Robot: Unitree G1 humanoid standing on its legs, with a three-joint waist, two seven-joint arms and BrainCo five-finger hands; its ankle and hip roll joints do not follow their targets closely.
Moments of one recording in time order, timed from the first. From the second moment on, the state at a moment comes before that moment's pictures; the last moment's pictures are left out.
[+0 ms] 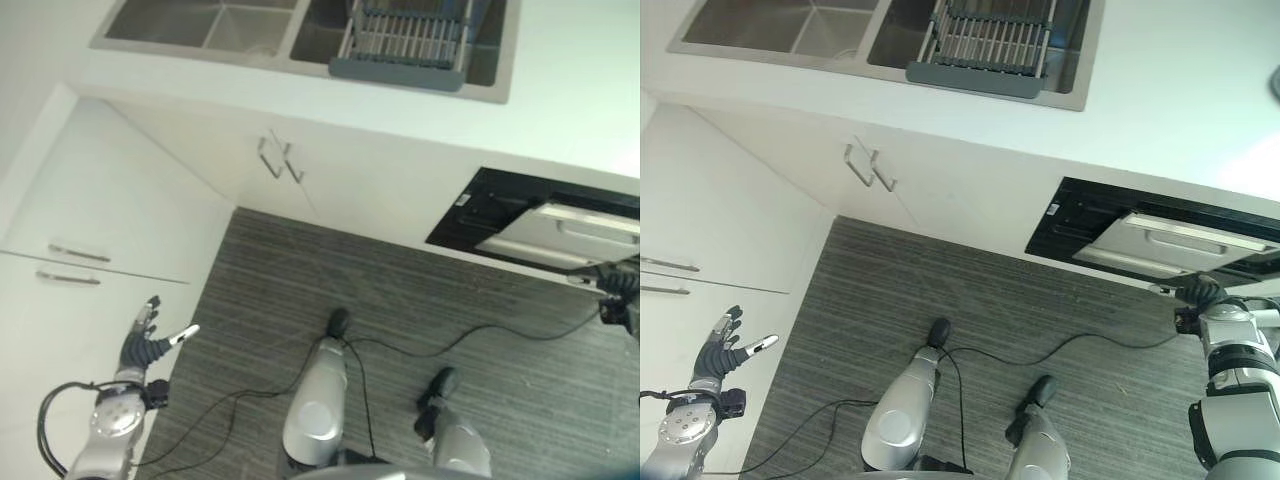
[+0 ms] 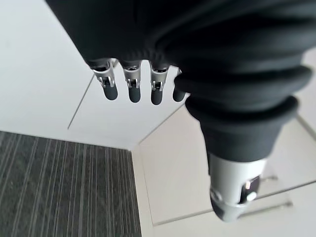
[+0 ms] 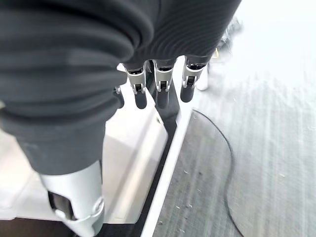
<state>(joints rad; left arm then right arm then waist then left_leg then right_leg) 0.18 0.62 0.04 0.50 -0.29 -0.34 0.14 -0.47 -0.82 0.10 0.92 0.23 0.21 -0.08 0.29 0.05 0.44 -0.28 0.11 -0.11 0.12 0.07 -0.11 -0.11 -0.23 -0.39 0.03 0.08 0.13</state>
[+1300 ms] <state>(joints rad) 0.06 0.24 -0.07 1.24 -0.39 -0.06 -0.20 0.06 -0.27 0.04 1.27 0.24 0.10 0.08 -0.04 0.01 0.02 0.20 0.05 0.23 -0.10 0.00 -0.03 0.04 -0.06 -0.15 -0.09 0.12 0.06</state>
